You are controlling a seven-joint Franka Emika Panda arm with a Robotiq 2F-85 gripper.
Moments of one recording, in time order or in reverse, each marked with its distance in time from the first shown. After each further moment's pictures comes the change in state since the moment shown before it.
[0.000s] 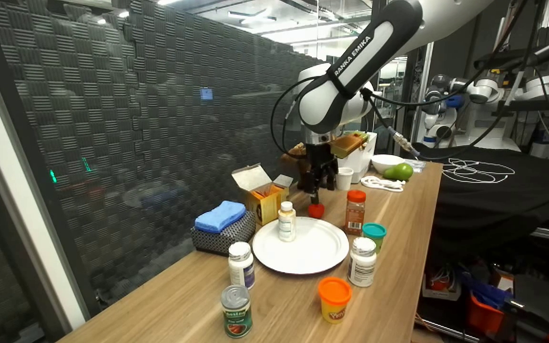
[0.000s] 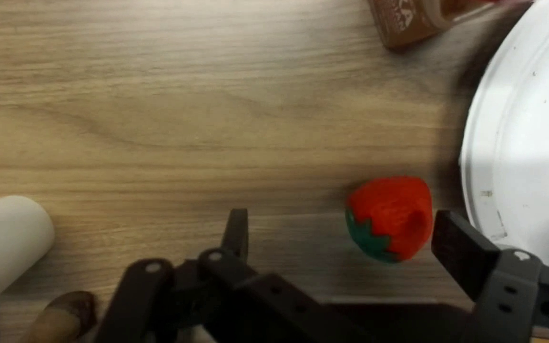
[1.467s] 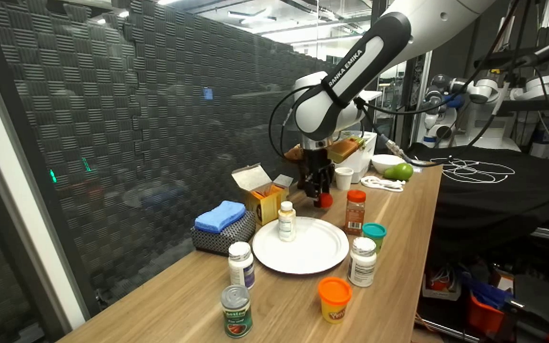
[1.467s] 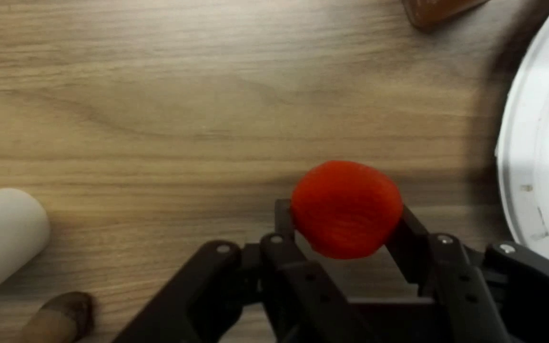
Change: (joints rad) arm 0.001 0.062 -0.007 0.066 -0.013 -0.015 0.001
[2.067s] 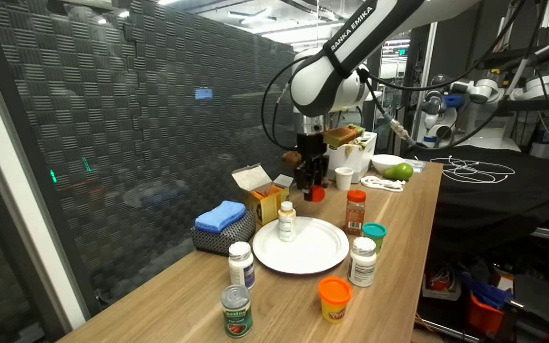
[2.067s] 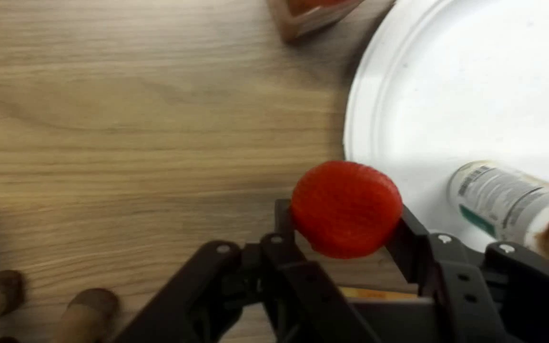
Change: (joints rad) arm 0.002 -0.130 0.065 -0.094 0.090 -0.026 -0.016
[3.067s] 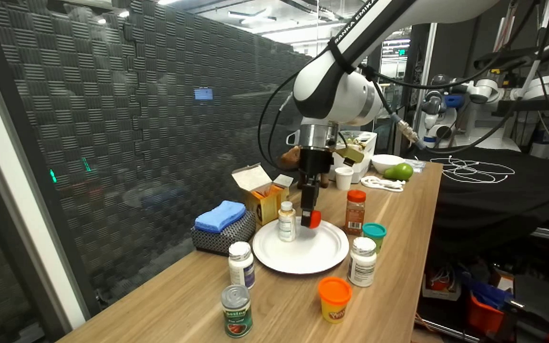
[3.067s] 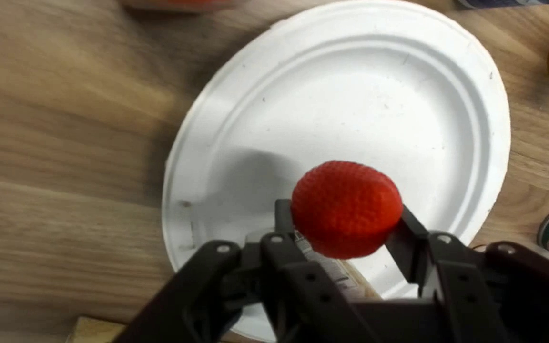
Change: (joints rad) arm -0.099 -0.043 0.142 -0.158 0.318 0.037 -0.608
